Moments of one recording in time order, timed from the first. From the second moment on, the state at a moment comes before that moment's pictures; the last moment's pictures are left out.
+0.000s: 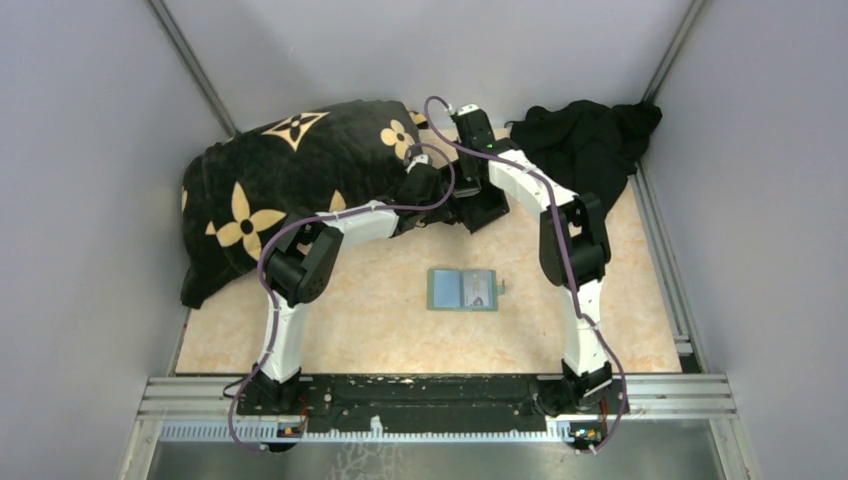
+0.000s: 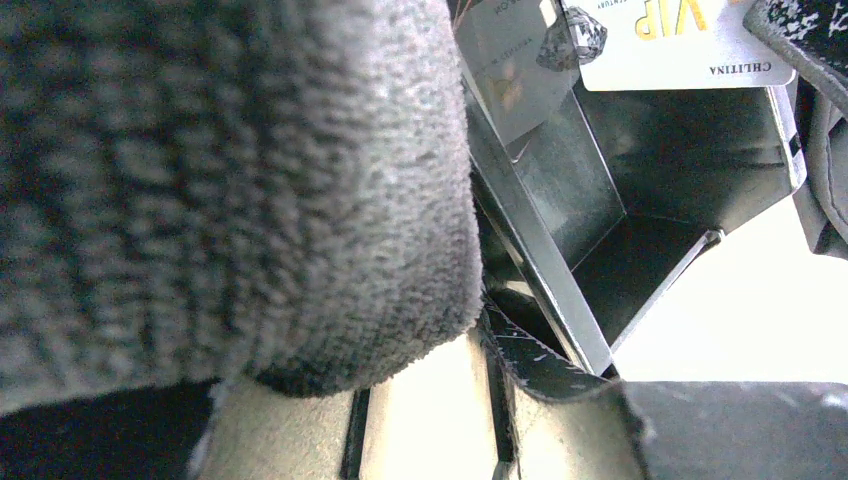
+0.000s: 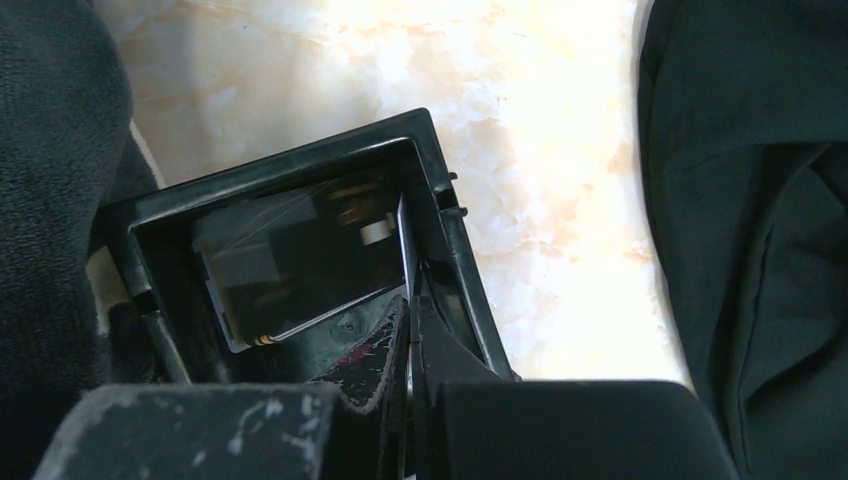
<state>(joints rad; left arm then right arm) -0.66 2.14 1.46 0.03 -0.12 -0.75 0.44 2.13 1.84 -0.49 0.27 -0.01</state>
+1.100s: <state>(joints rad) -0.63 1.98 1.28 0.05 -0.14 -0.78 0.44 2.06 1.73 -0.43 0.34 -0.03</state>
